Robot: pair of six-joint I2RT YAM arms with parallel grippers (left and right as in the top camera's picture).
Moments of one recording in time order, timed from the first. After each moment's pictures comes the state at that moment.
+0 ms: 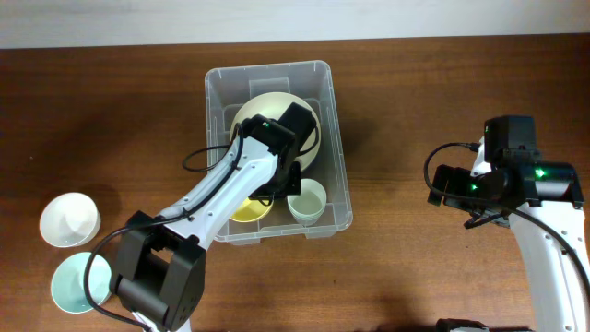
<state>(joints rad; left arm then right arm) -0.57 1.89 1.53 -1.19 -0.06 -0.58 -0.10 1.28 1.20 -1.22 0.00 0.26</state>
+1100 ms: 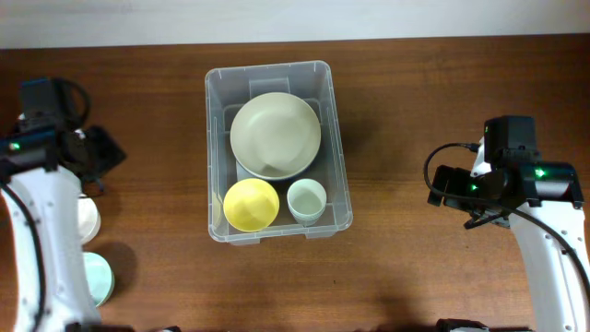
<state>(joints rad) 0.31 1.53 1.52 -1.17 -0.14 -0.42 -0.10 1.28 1.20 -1.22 0.00 0.26</state>
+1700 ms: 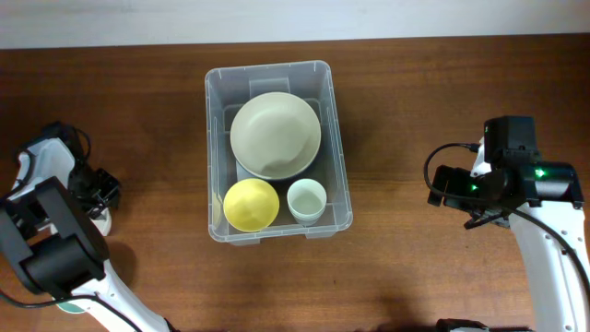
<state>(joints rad) 0.49 2.11 1.48 -1.05 -0.11 -0.41 -0.10 1.28 1.20 -1.22 0.00 0.26</state>
